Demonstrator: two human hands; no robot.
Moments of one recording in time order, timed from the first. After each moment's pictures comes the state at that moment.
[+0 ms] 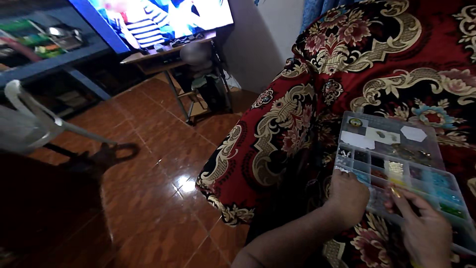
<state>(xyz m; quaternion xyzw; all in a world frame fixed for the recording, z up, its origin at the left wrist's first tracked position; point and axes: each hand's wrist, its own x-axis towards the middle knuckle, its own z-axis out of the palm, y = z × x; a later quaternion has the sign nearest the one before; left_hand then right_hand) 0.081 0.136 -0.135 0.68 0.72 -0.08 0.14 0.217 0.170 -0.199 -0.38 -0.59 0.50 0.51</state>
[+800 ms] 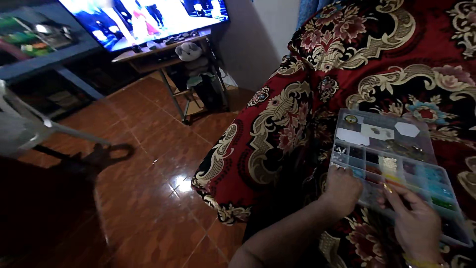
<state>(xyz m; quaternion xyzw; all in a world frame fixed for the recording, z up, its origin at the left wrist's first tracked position) 0.074 0.145 -0.157 0.69 0.70 -0.01 0.16 0.217 0.167 -0.197 -0.39 -0.59 0.49 0.50</state>
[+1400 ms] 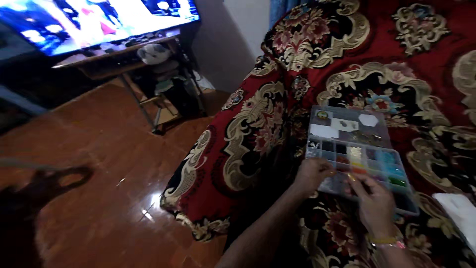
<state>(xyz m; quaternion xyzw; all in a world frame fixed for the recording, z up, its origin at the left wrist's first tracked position) 0.047 0.147 -0.165 0.59 0.64 0.36 0.34 0.217 0.164 -0.192 -0.40 -0.60 0.48 0.50</state>
